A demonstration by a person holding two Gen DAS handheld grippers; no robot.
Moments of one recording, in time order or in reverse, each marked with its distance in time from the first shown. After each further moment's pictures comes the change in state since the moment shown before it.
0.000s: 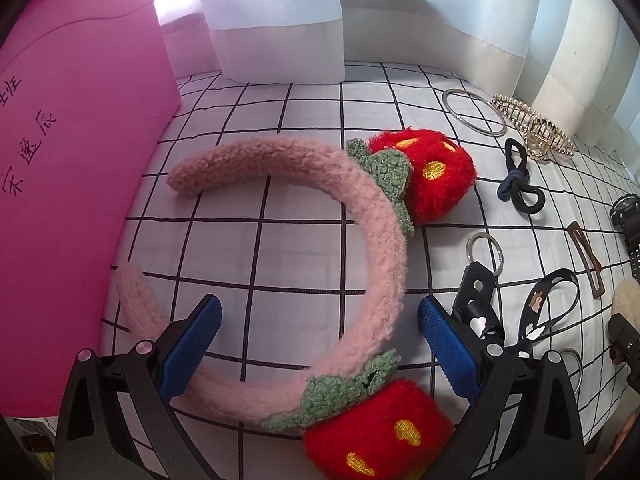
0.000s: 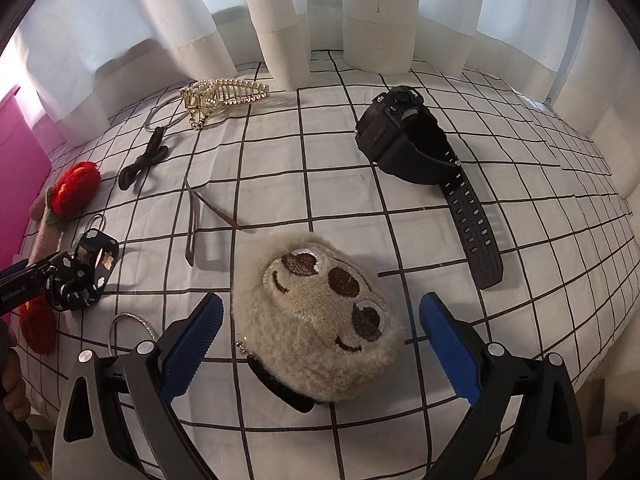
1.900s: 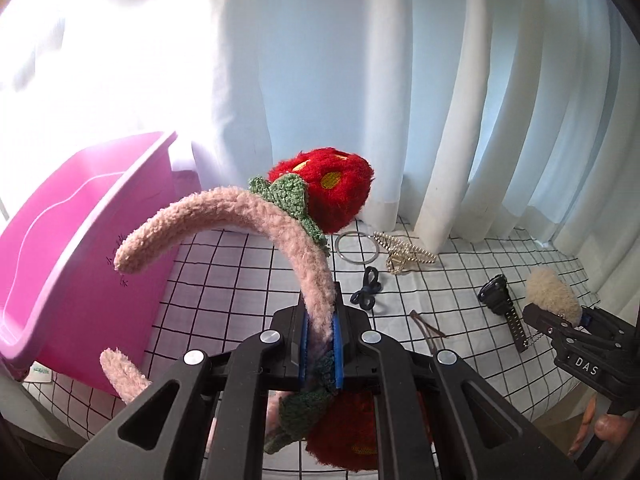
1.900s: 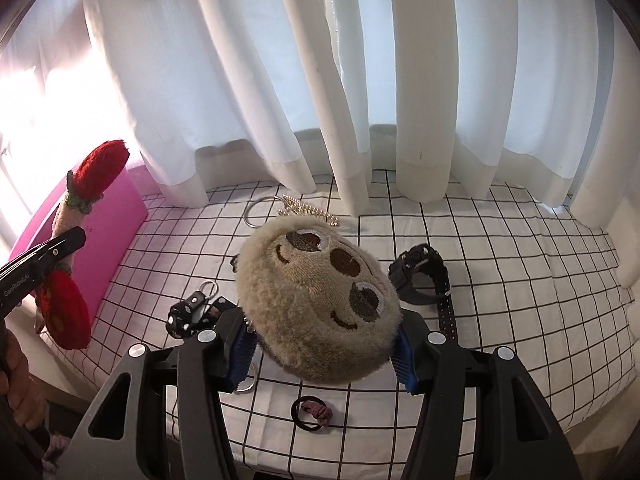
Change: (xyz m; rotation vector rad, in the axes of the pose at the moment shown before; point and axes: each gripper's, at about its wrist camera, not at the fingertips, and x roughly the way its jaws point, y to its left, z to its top) left arm -0.191 -0.050 -0.003 -0.021 -0.391 -0.119; right arm -0.132 -0.008 0.041 -0.140 -0.251 0.247
